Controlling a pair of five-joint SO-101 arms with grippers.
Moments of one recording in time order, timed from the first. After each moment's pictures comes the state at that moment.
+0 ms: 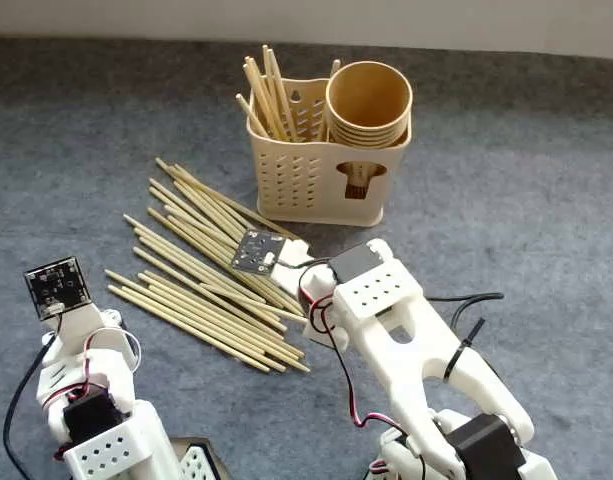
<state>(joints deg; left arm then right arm) -34.2 -103.8 96.0 59.4 -0.6 -34.7 -19.8 39.3 70.5 42.6</state>
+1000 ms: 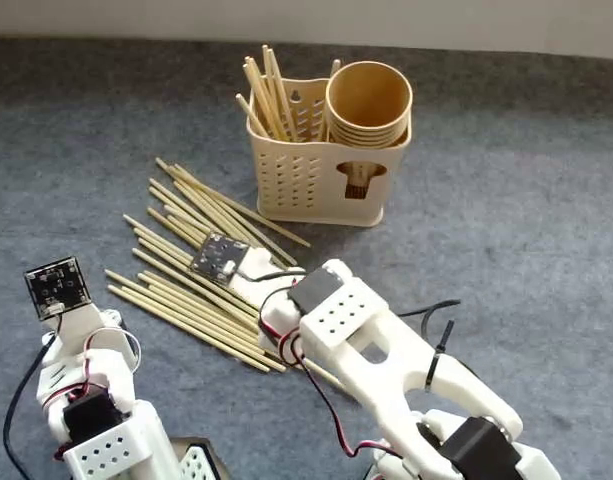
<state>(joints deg) -34.2 -103.8 96.0 59.4 -0.6 -48.1 -19.8 39.3 61.6 25.3</state>
